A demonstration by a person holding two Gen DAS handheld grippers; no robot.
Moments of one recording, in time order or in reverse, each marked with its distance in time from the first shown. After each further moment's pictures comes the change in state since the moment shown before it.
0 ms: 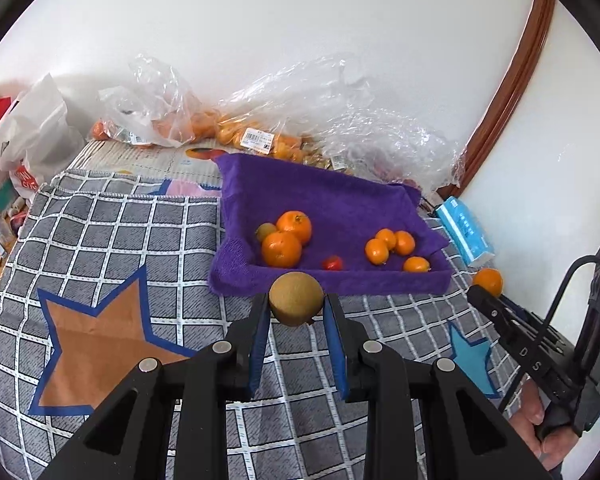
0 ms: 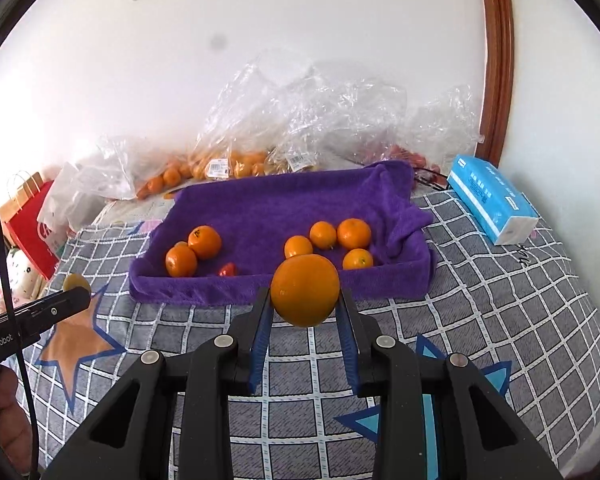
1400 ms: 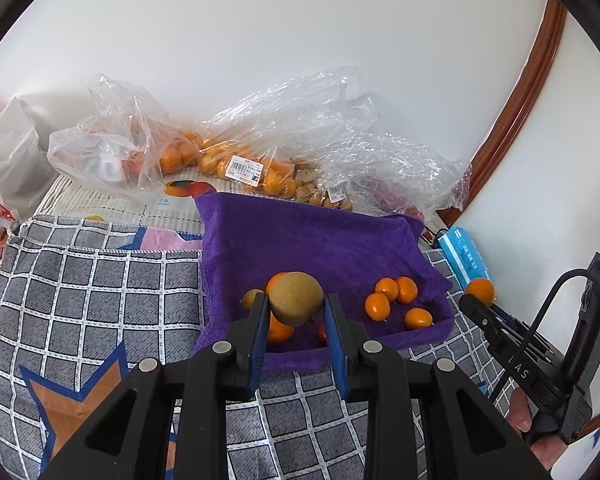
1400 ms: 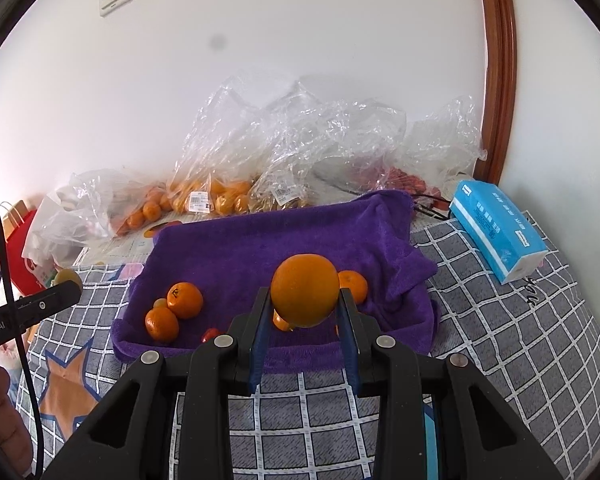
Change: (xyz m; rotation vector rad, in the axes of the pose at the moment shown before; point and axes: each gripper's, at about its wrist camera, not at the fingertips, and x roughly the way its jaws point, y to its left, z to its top) left arm 0.043 -0.002 0.066 -0.003 0.004 -0.028; right arm 0.045 -0.005 0.053 0.037 -0.011 -0.025
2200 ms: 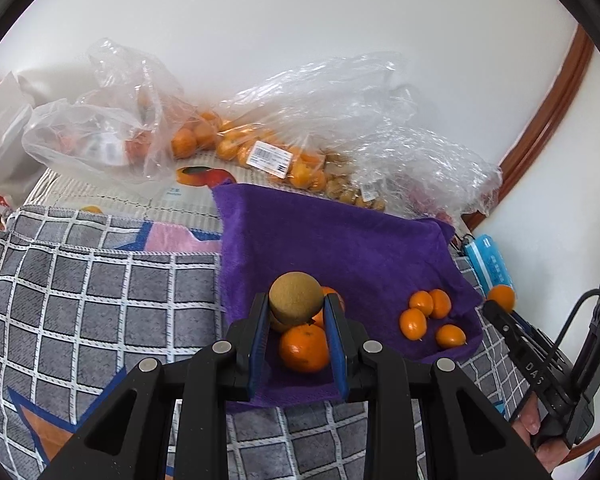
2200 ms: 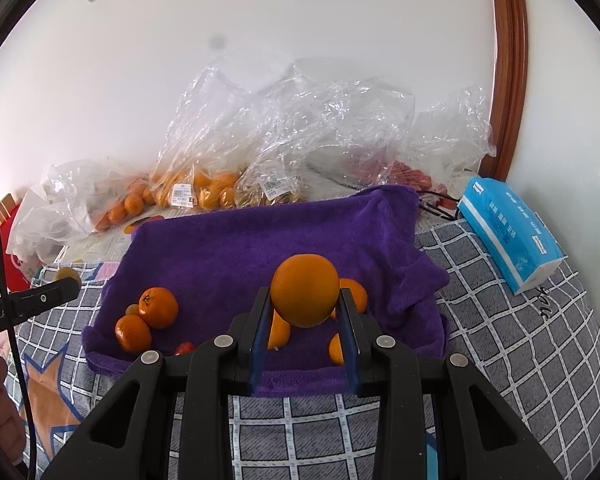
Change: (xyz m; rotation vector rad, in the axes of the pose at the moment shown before) left arm 0.045 0.033 0.017 -0.061 0.053 0.032; right arm 0.040 -0.007 0.009 -0.022 0.014 -0.023
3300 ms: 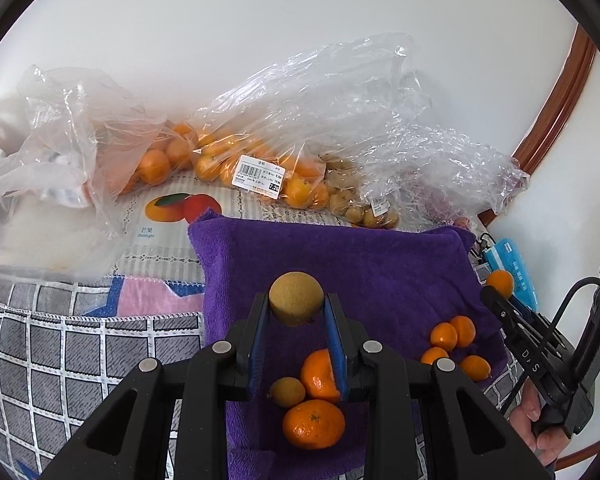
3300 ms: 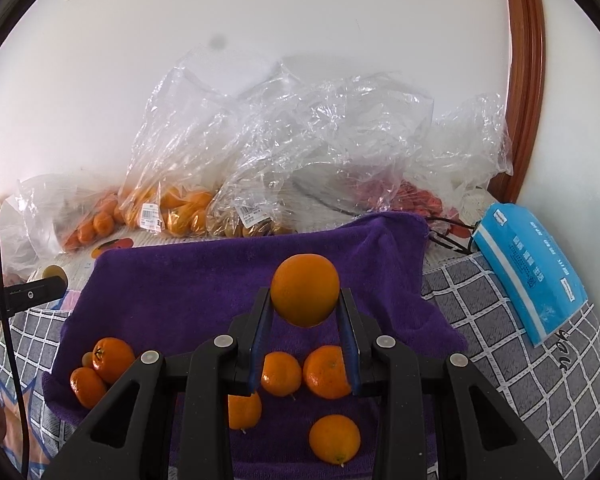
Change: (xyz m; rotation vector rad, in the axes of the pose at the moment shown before) left arm 0.054 -0.014 0.043 0.082 0.034 0.022; right arm 0.065 -0.010 0.030 -0.002 -0.012 -0.013
